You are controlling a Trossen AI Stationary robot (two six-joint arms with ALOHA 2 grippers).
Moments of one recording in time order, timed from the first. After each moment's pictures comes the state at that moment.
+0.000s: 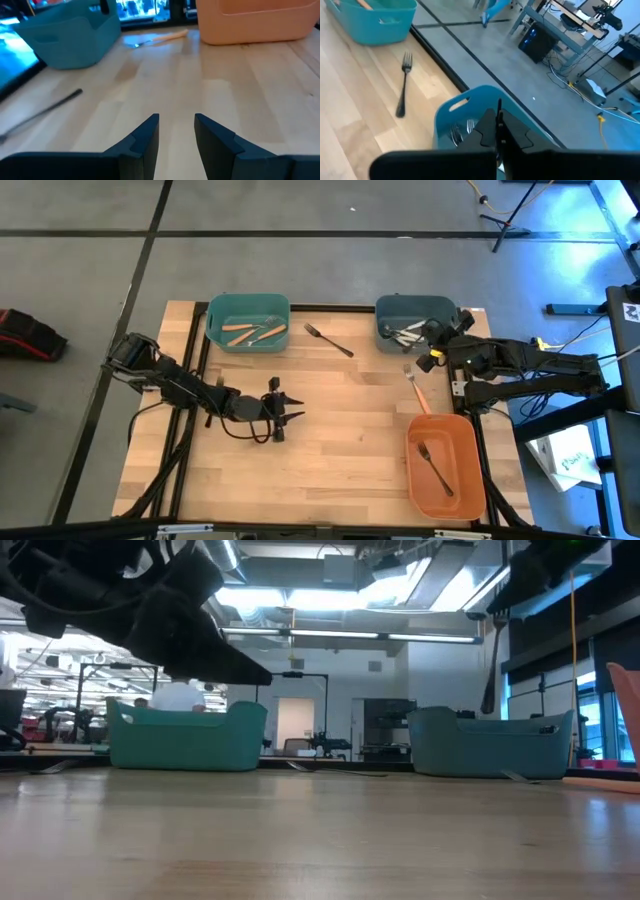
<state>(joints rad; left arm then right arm) -0.30 1.52 0.44 0.72 -0.49 -0.04 -0.03 0.73 0.86 -0.76 0.80 0.05</state>
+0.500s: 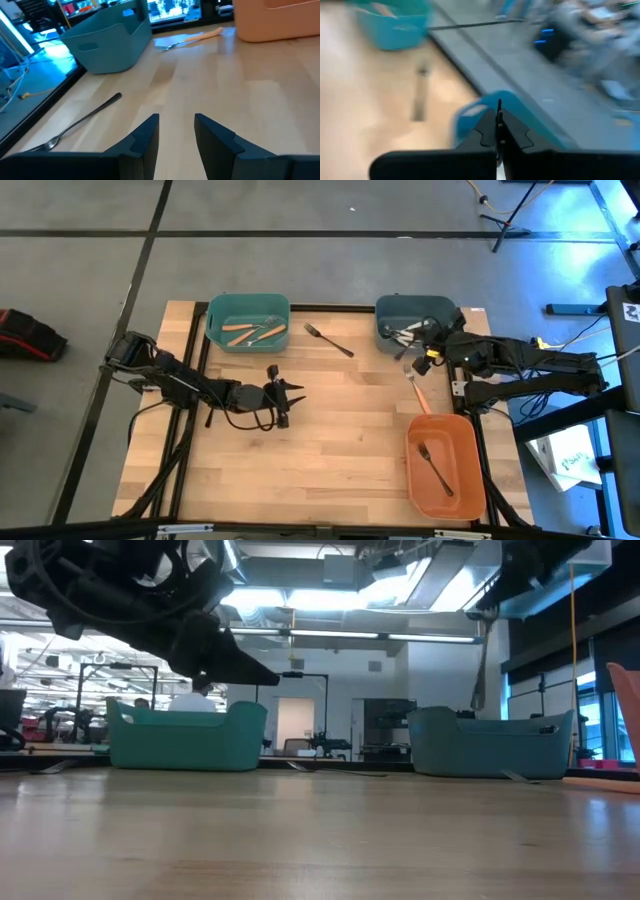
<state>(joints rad) -0.20 1.49 0.44 0.71 -0.53 0.07 -0.03 0.76 0.88 -0.72 0.73 0.05</state>
